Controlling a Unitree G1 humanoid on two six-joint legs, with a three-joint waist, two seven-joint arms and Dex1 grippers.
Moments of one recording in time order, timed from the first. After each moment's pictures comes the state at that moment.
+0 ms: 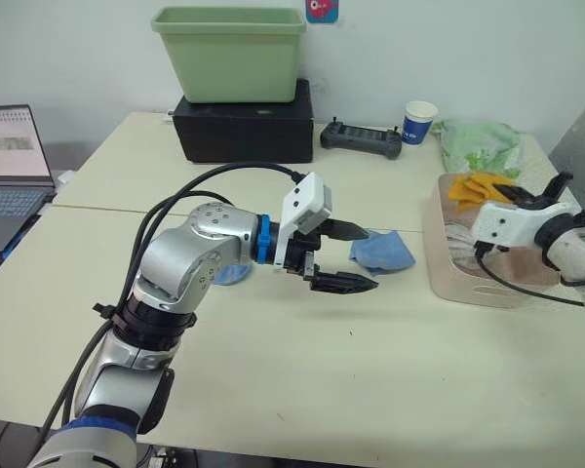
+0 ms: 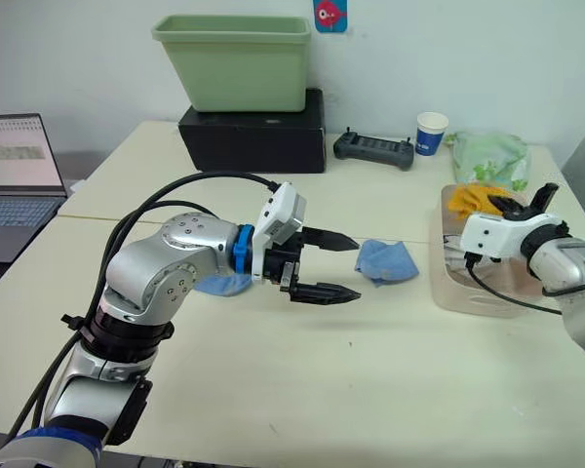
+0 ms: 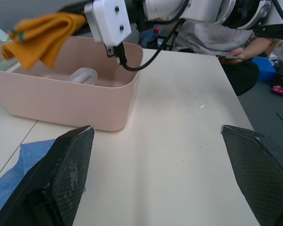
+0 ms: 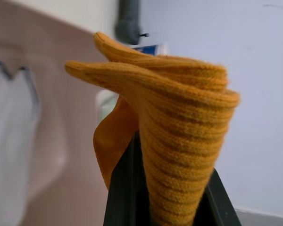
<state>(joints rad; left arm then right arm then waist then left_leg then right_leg) -0.80 0.50 -0.23 -0.22 -0.55 0.78 -1.09 -0.39 -1.08 0.18 -0.04 -0.41 0.09 0.40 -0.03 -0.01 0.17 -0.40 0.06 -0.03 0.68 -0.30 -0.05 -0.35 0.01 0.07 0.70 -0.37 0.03</state>
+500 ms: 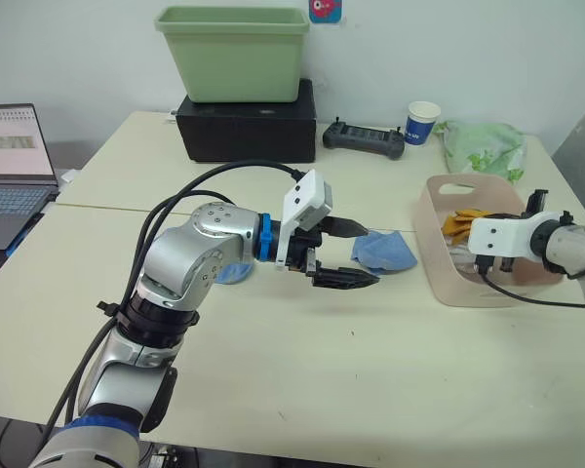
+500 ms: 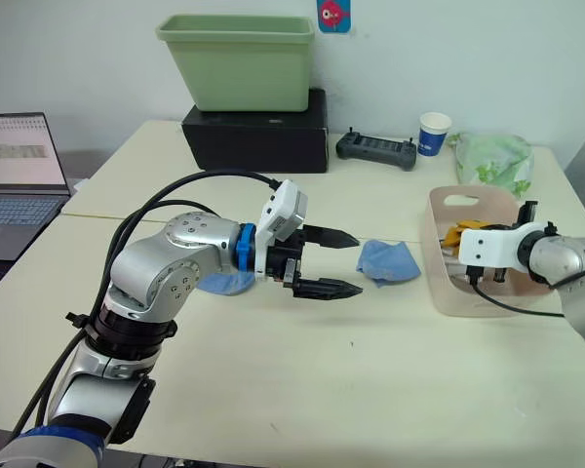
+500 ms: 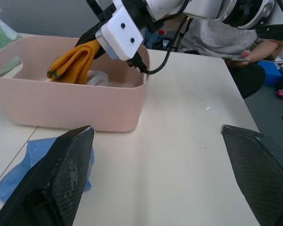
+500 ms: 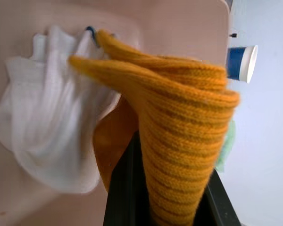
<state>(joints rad) -0.82 0.48 -0.23 -0.19 -0.53 0.76 -1.08 -0.53 -1.10 0.18 0.02 -0.40 0.08 0.80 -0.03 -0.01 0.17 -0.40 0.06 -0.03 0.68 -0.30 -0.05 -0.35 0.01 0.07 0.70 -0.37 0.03</state>
